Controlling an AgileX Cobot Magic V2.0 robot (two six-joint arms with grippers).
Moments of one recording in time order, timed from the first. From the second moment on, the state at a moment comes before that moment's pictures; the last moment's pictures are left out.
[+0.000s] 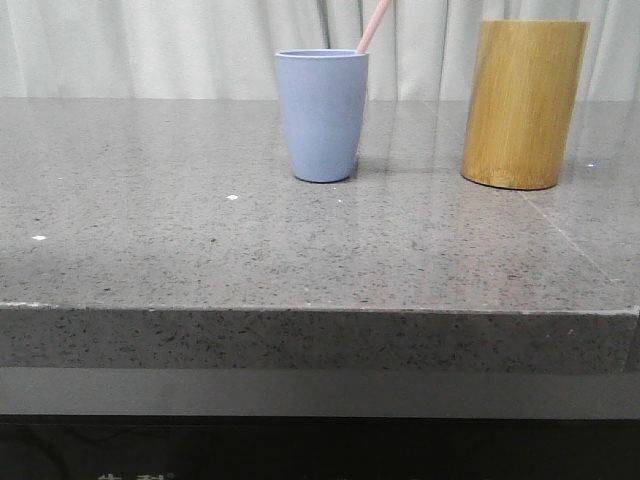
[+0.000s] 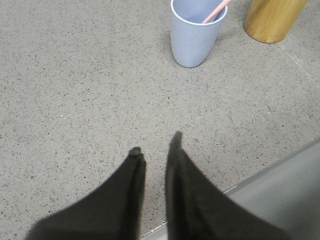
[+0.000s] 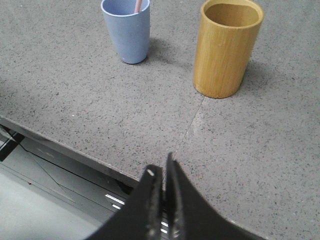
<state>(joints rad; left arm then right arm) -0.47 0.95 -1.17 -0.05 0.98 0.07 0.34 0.48 -0.84 0.10 0.92 -0.02</state>
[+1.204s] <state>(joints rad) -0.18 0.32 -0.37 -0.03 0.21 0.08 0.34 0.48 -0.84 0.11 0.91 -0.01</state>
